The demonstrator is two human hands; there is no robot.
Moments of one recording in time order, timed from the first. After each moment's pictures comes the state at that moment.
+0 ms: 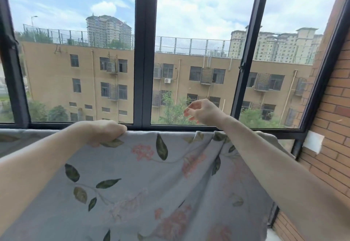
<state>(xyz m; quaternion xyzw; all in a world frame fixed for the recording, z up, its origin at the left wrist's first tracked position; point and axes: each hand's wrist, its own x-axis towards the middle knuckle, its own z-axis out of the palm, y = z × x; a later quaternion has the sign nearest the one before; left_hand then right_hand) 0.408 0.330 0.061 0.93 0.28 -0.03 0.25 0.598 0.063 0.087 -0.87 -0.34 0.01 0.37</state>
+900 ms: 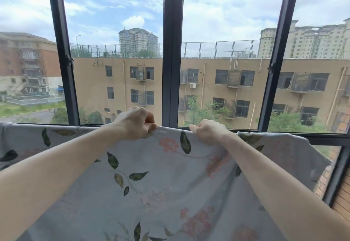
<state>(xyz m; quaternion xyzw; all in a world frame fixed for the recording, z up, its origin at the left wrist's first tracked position) 0.358 0.314 0.076 0.97 0.13 0.21 0.05 0.527 0.110 0.052 -0.93 -0.32 -0.02 0.16</state>
